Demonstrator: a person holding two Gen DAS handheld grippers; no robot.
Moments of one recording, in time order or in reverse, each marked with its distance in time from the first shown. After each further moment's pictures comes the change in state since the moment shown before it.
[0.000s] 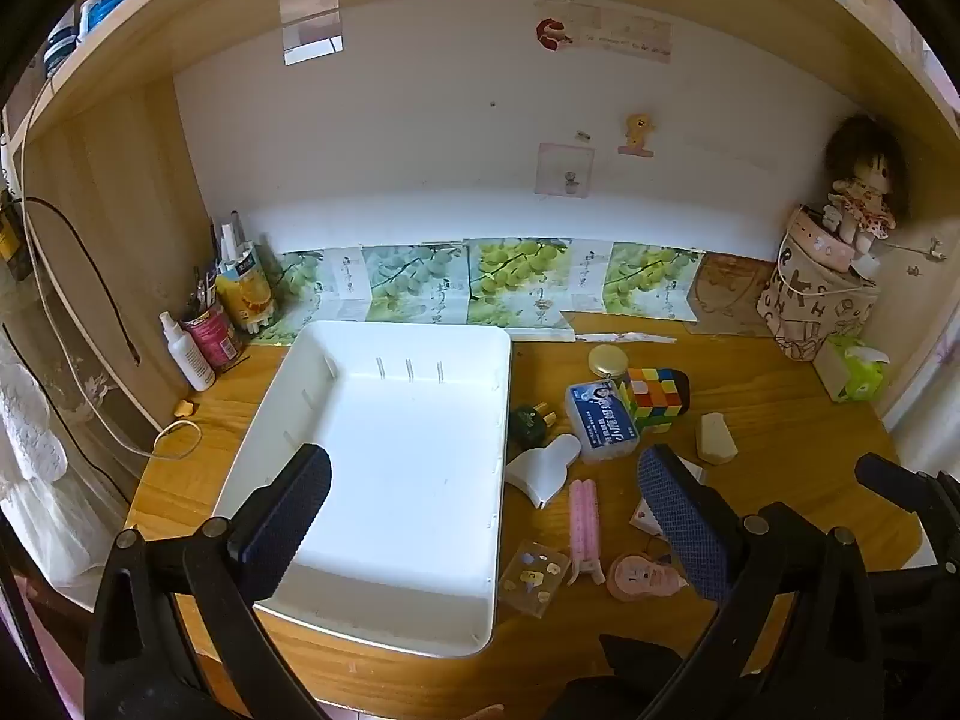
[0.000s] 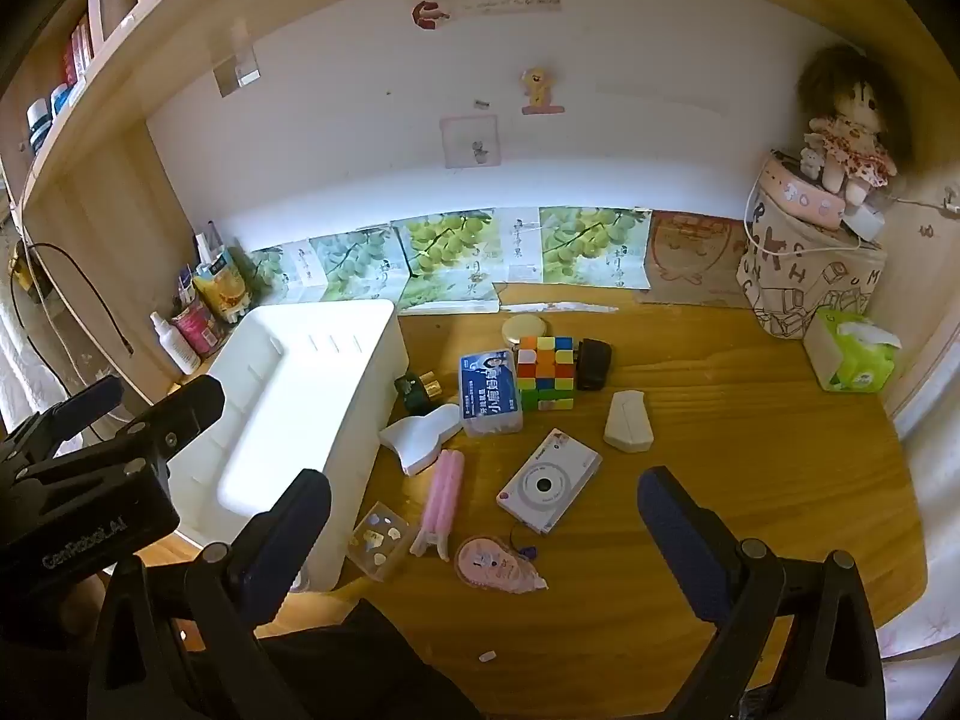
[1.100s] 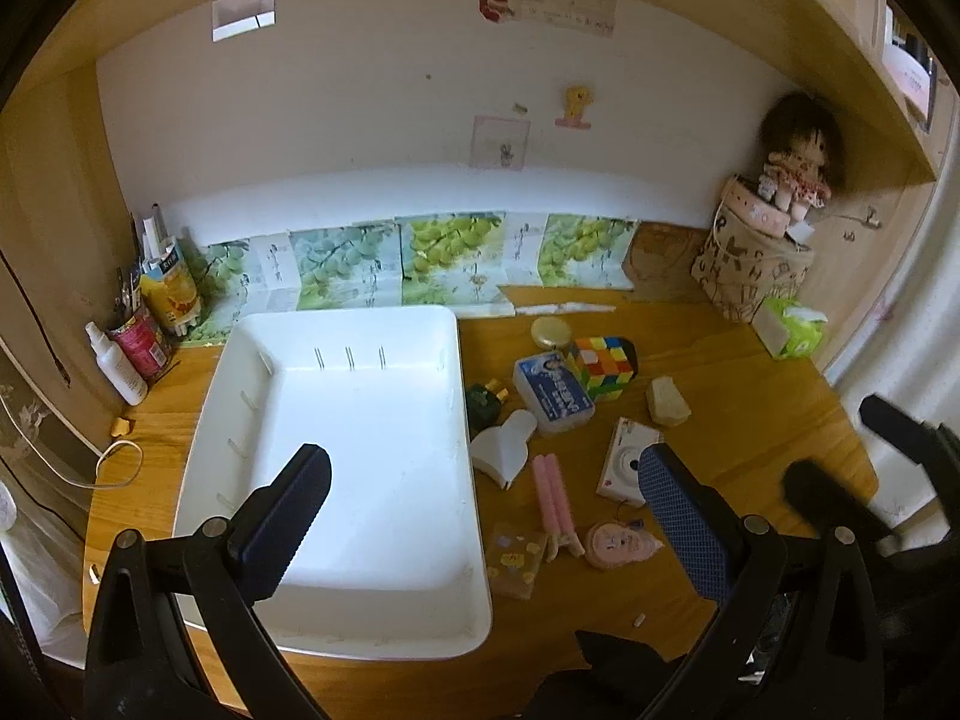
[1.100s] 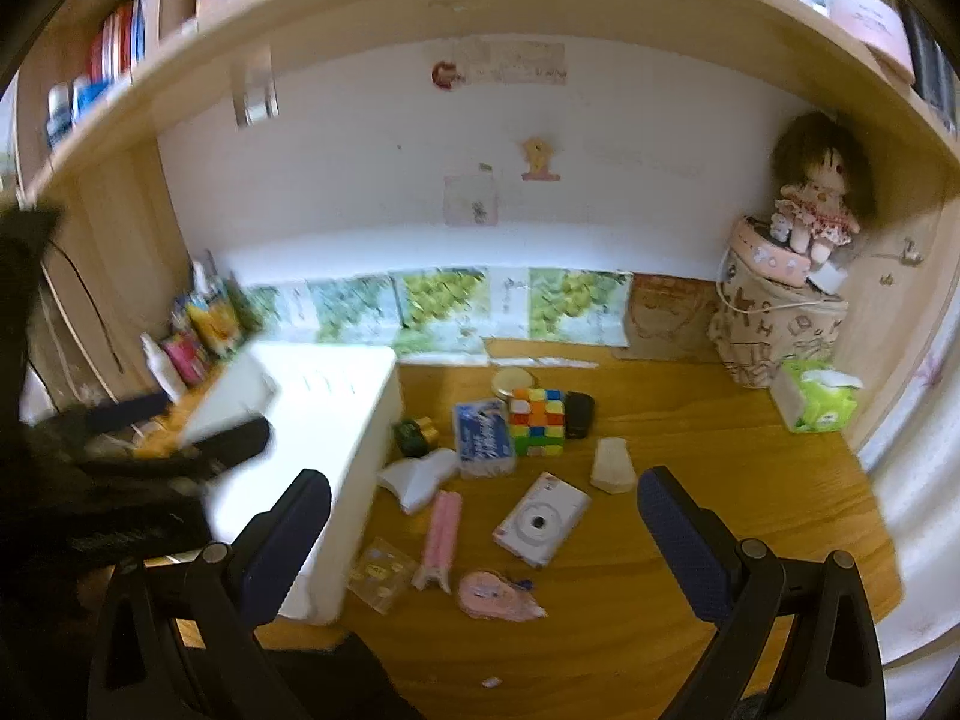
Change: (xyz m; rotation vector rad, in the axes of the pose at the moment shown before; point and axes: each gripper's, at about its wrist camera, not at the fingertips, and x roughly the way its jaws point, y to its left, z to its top) left arm 0.015 0.020 0.000 0.076 0.072 -0.204; right arm -0.032 0.031 -0.009 -0.018 -0.154 -0.067
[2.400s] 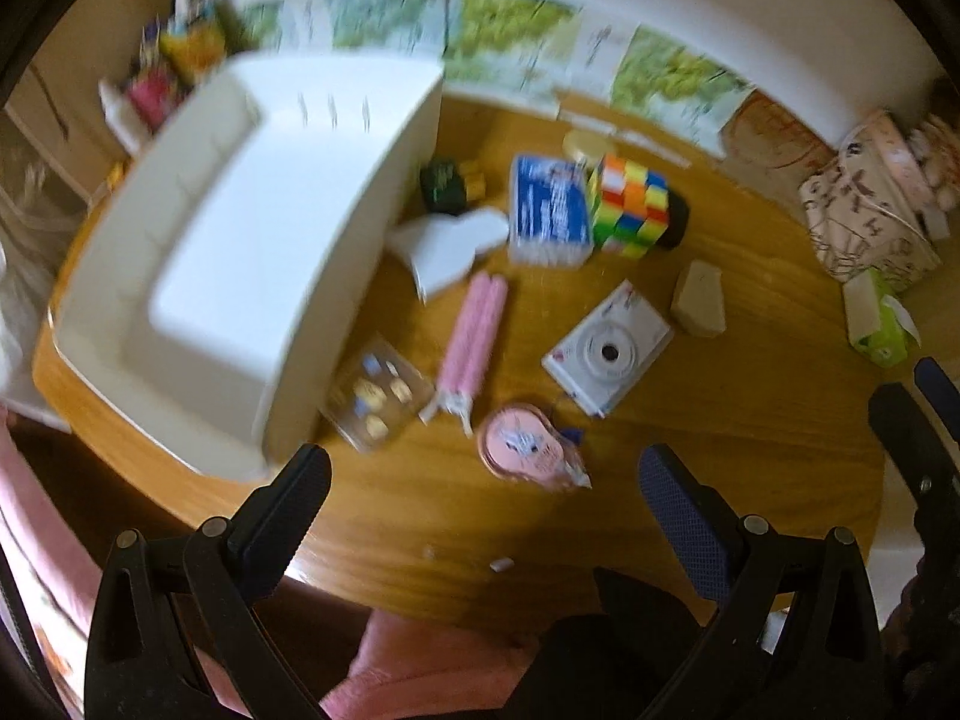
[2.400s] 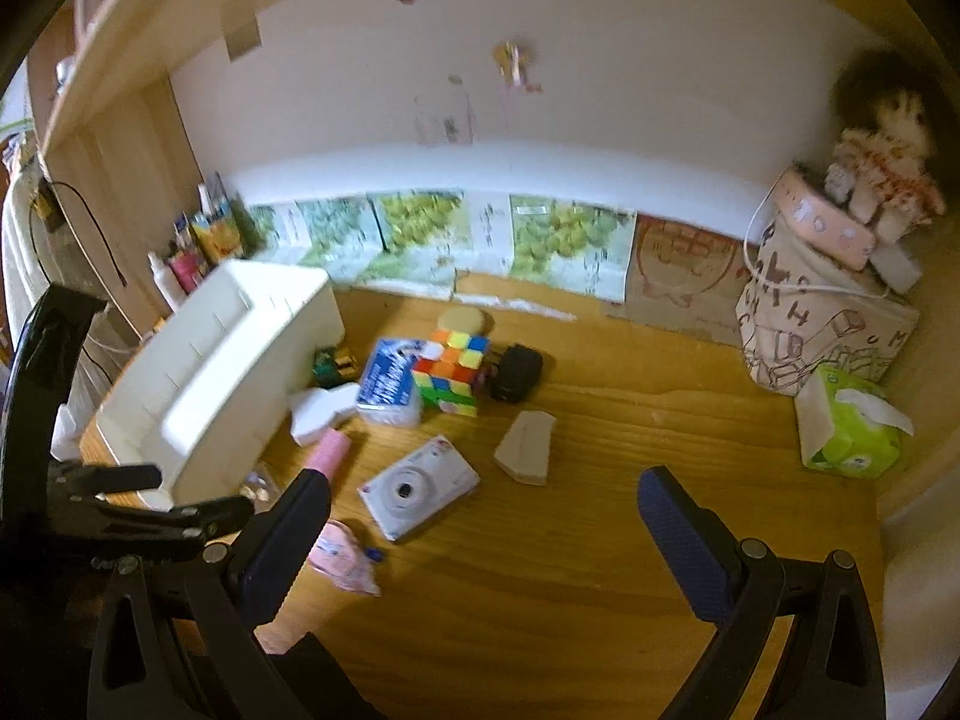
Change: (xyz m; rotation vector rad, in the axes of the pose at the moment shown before) left arm 0.105 -0.099 -0.038 -0.396 0.460 0.193; right arm 0.094 -0.149 0.013 -0.170 0.213 0.180
